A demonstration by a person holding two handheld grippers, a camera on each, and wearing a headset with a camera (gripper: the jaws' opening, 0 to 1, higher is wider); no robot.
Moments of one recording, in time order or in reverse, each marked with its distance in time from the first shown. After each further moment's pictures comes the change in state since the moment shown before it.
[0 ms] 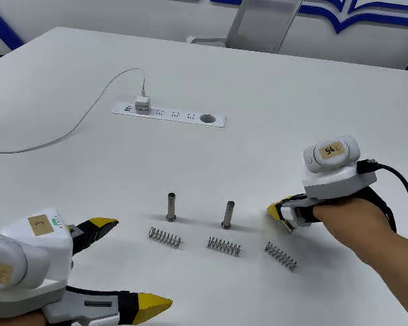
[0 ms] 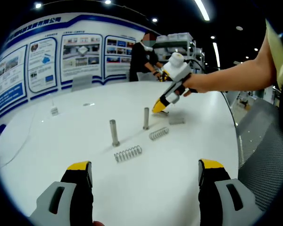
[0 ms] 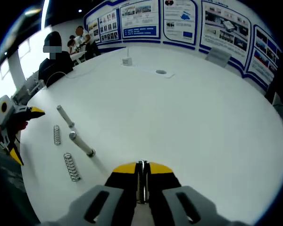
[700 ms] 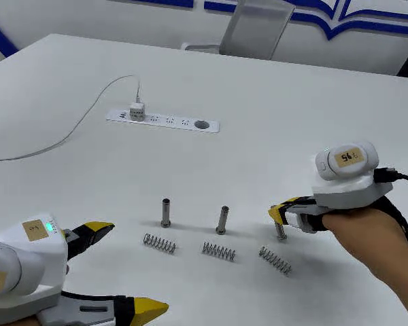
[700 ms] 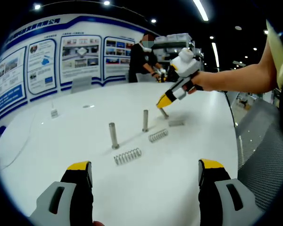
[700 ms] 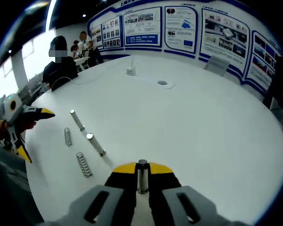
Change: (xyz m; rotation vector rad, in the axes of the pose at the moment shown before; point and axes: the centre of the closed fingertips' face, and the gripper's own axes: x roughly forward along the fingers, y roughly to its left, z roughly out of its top) left arm 0.000 -0.001 0.004 0.010 -0.006 -0.005; right arm -0.030 0.009 0.007 -0.018 -0.075 -0.004
